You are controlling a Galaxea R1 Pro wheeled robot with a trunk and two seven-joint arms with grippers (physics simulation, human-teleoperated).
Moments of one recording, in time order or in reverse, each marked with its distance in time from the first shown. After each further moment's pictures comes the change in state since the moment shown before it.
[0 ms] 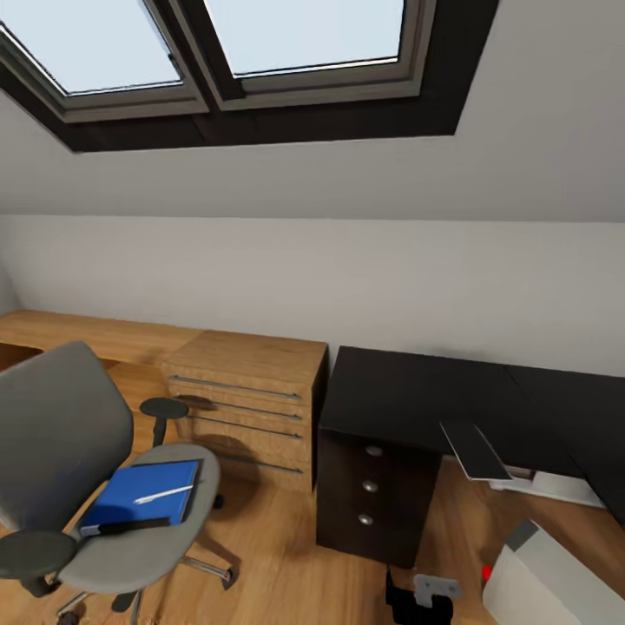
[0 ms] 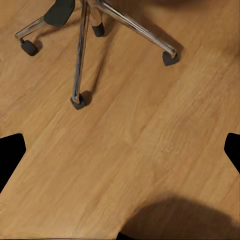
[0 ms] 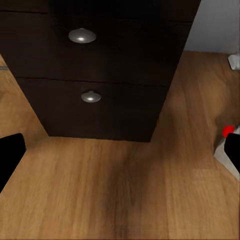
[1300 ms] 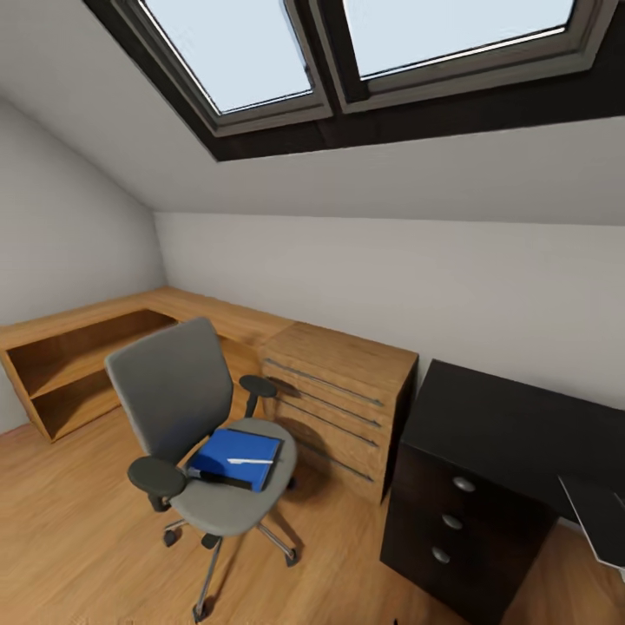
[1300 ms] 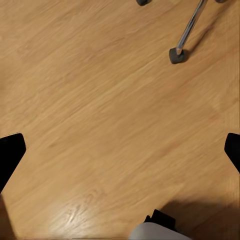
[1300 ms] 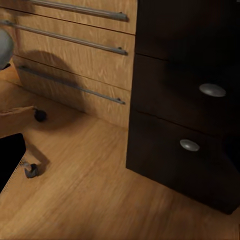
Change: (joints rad) left arm 0.000 0.004 0.003 0.472 0.009 -0.509 0.006; right arm 0.201 -0.014 0.003 -0.001 0.141 -0.433 -0.006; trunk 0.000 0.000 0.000
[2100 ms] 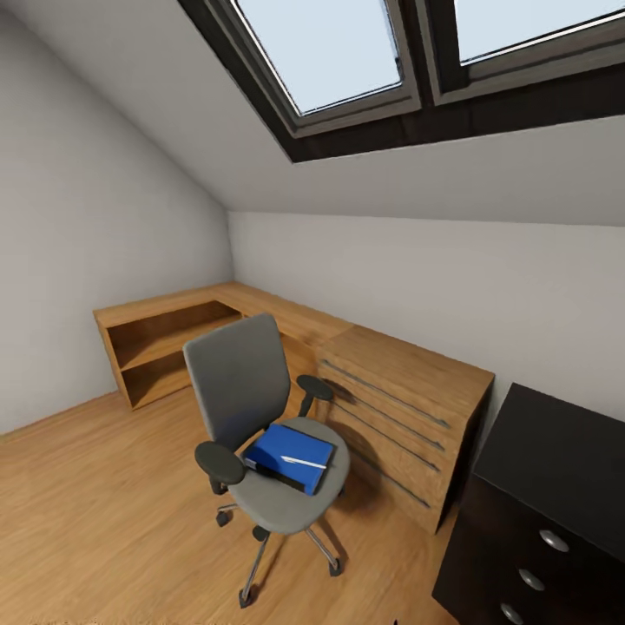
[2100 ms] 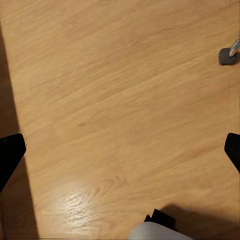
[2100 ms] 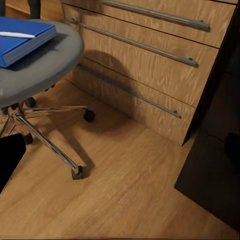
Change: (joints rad) left arm 0.000 0.000 0.000 0.000 0.000 0.003 -0.001; right arm 0.000 0.000 0.001 0.001 0.000 0.009 0.001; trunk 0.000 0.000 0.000
